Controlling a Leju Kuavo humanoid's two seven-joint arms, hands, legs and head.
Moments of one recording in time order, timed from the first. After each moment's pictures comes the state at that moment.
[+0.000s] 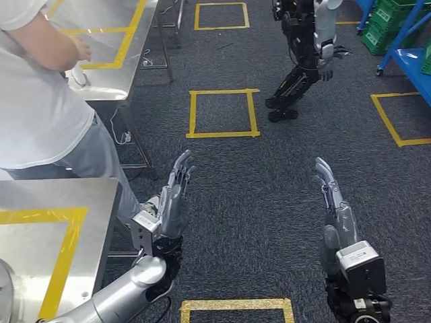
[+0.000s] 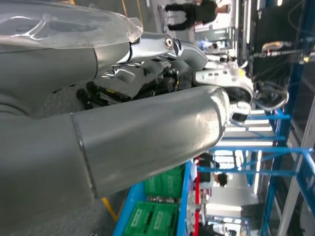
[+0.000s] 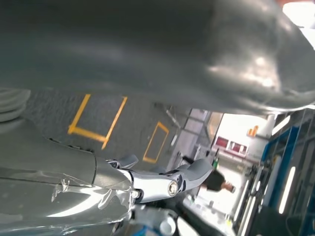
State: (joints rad) left arm -0.18 0.11 -0.59 -1.55 0.17 0.49 -0.58; right arm -0.24 -0.22 0.89 -1.80 -0.08 -0.44 -0.25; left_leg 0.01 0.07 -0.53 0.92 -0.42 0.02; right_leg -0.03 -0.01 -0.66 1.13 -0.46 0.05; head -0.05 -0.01
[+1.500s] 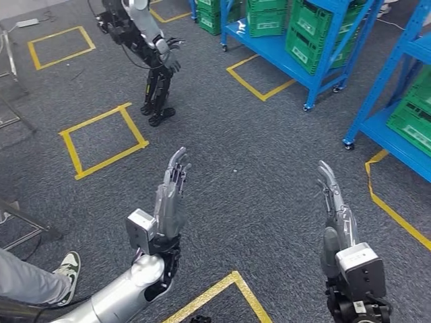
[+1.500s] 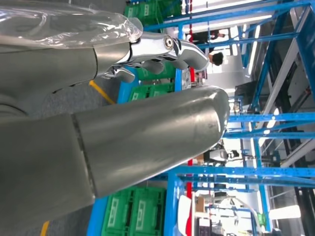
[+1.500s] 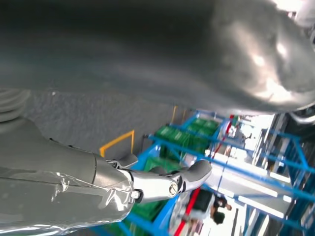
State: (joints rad) left arm -0.20 0.10 -0.60 -1.54 0.18 0.50 -0.58; right arm -0.21 -0.23 0.89 -1.84 -0.07 -0.48 -0.23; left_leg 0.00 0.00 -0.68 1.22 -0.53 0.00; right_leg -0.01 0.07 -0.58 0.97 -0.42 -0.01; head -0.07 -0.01
